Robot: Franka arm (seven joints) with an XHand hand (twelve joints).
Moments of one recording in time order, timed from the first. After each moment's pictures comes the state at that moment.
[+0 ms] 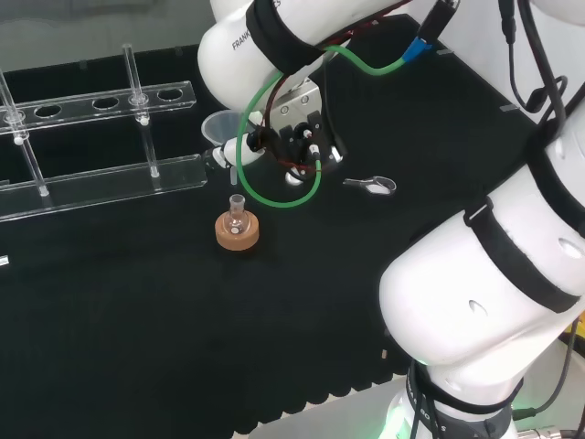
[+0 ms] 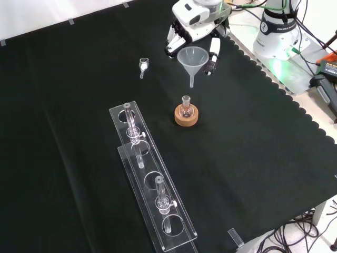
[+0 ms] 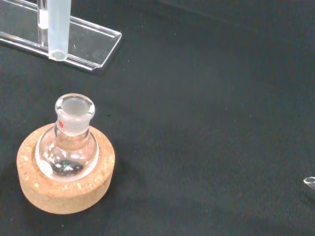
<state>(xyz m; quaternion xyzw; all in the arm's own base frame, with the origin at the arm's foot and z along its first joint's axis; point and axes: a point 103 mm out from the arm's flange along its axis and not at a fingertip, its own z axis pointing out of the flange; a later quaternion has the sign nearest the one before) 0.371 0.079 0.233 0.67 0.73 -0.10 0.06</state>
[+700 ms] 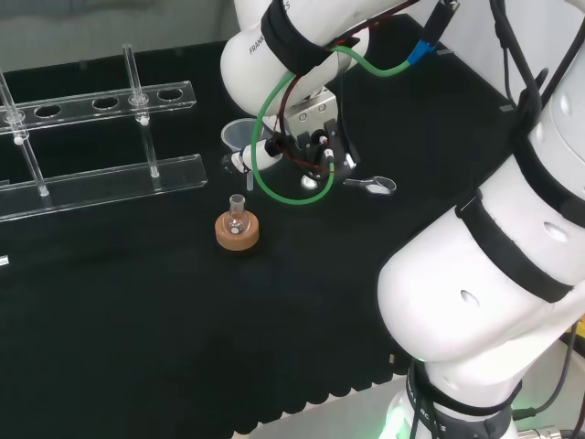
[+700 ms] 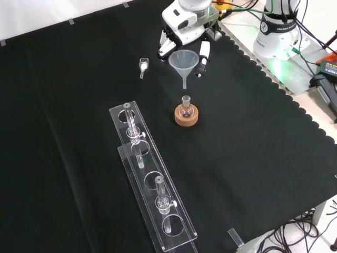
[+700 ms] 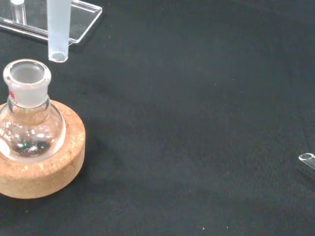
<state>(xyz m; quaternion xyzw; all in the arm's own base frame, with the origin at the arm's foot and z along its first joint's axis) 0.382 0.050 0.207 0.68 0.73 -0.10 0.04</state>
